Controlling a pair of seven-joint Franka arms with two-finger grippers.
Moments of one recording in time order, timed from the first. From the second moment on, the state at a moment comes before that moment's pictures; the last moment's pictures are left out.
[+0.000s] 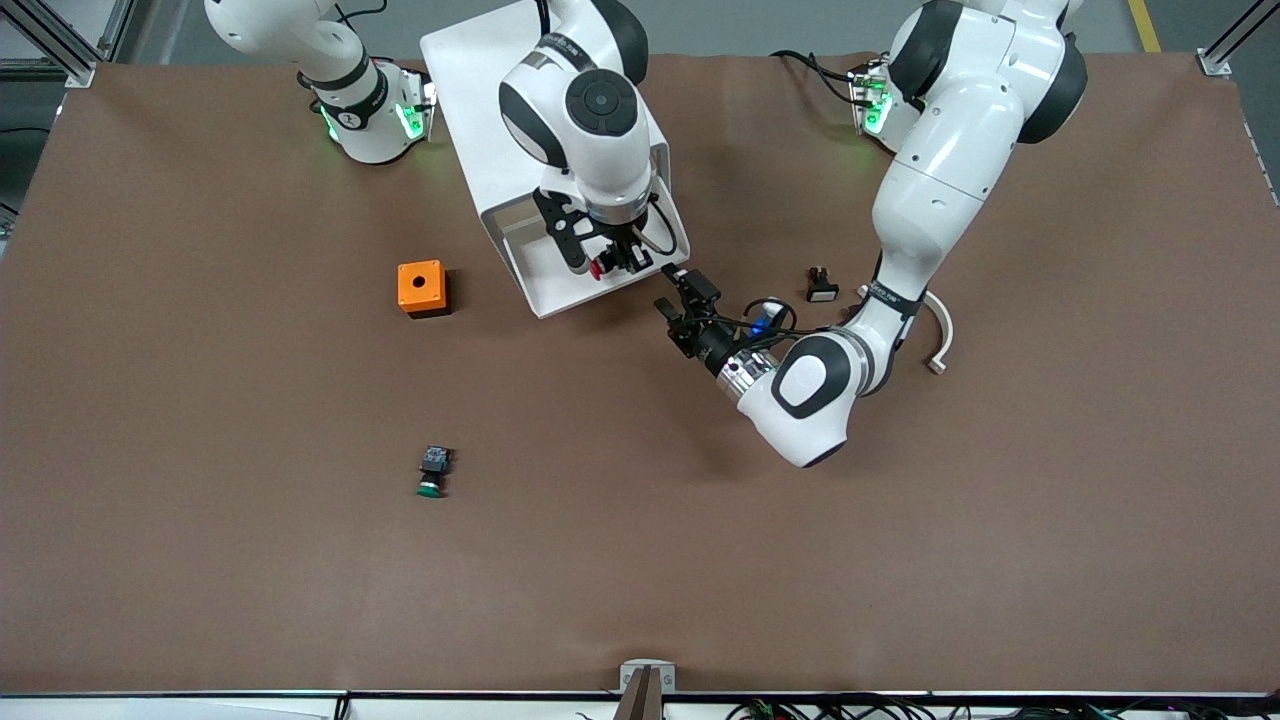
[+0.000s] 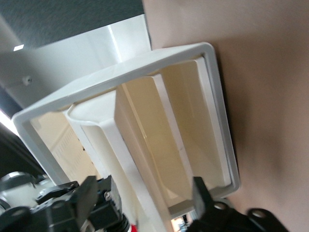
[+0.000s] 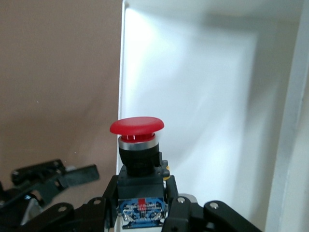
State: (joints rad) left arm -0.37 0.98 -0.15 -1.31 -1.05 1.39 -1.97; right arm 0.96 0.35 -0.08 -1.75 0.13 2.05 1.92
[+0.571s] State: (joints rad) left arm -0.34 0.94 -0.15 -1.23 -0.83 1.41 -1.32; right arm 1.00 0.37 -0.08 -1.76 0.13 2.03 1.96
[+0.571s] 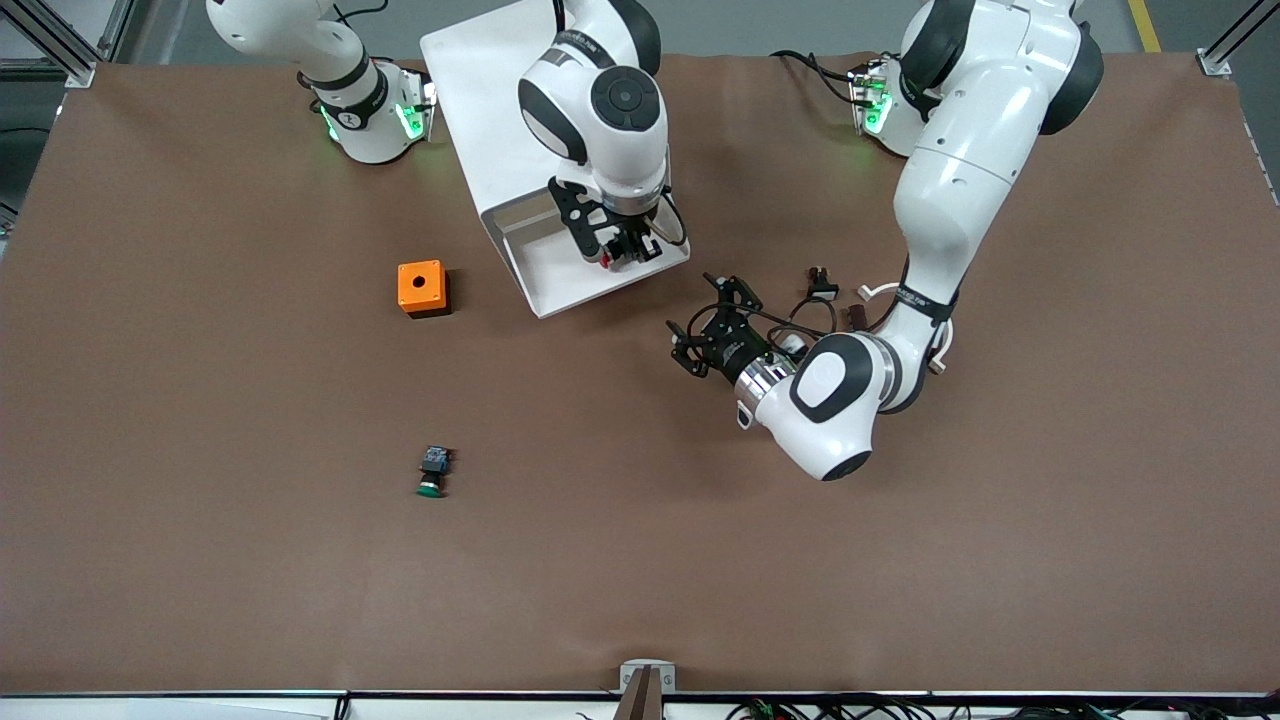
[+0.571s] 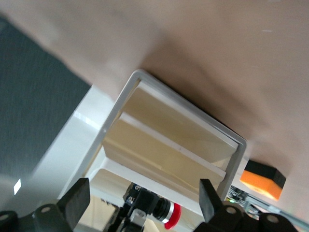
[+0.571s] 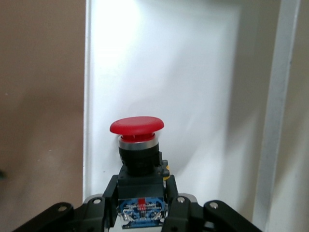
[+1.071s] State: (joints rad) left arm -0.36 0.83 -0.16 -1.20 -0.44 1.75 -1.12; right arm 1.00 0.37 -0.09 -1.73 0.13 2.01 1.96
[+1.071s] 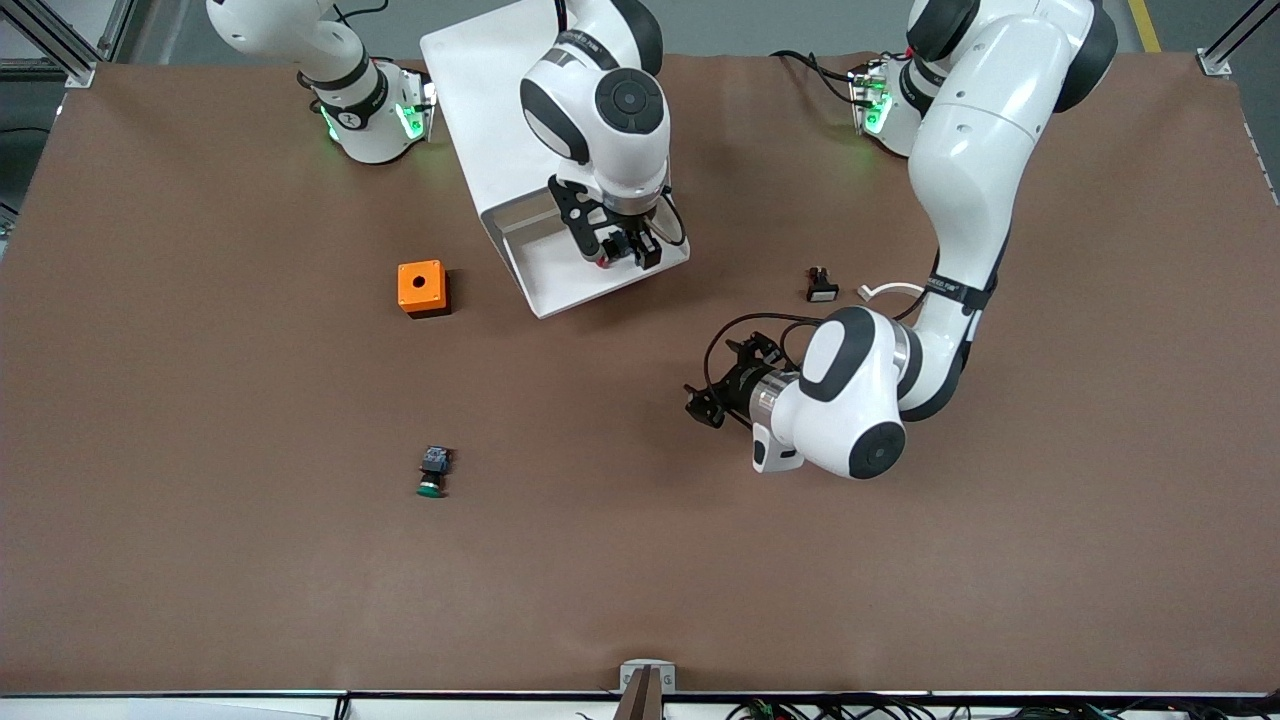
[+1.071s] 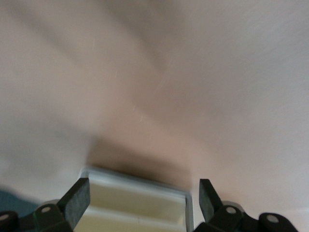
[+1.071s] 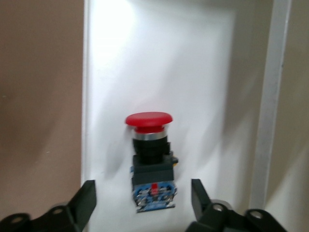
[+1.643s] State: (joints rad) left arm -0.50 0.78 -0.15 -1.20 -0.02 1.97 -1.14; right arm 0.79 0.37 -0.11 -1.47 0.13 1.70 1.49
